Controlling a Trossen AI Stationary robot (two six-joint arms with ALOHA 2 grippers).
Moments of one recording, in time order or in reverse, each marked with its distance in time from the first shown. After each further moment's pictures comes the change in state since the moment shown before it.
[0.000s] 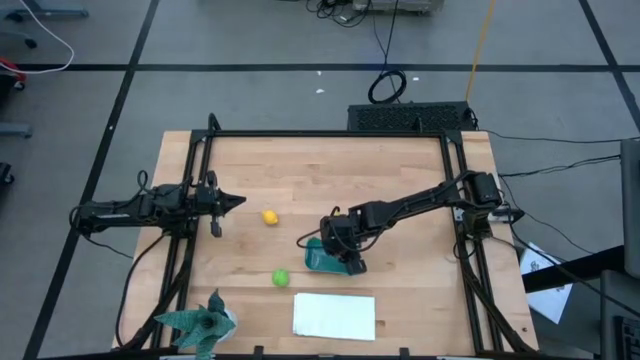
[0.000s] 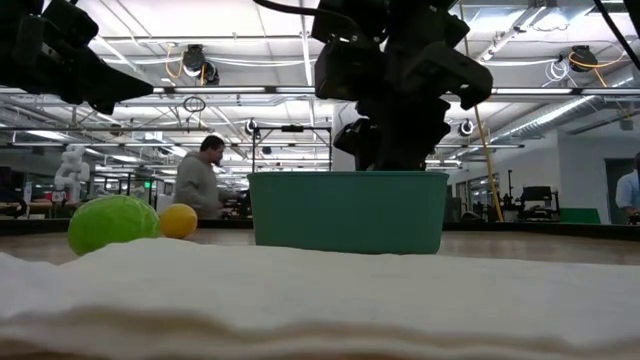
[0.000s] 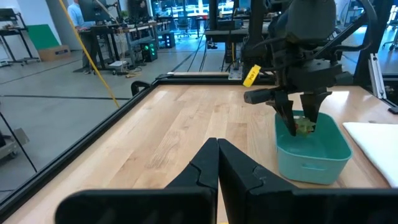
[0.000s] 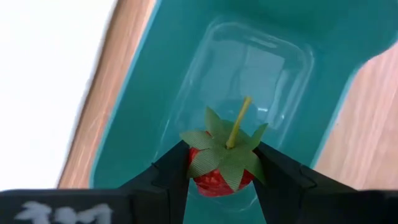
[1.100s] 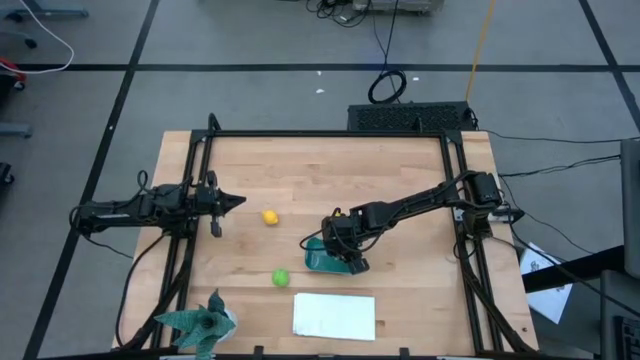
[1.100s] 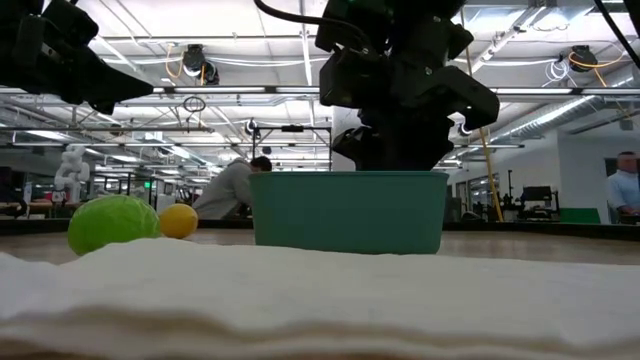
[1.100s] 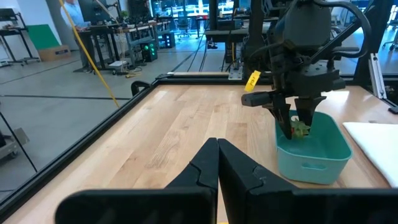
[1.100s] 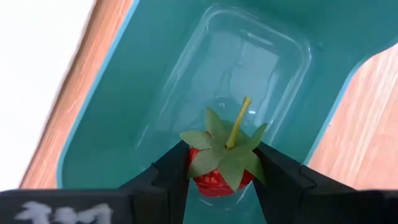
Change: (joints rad) left arm 0.000 0.000 0.000 0.000 0.000 0.000; right arm -0.001 -0.001 -0.041 0.042 0.028 -0.090
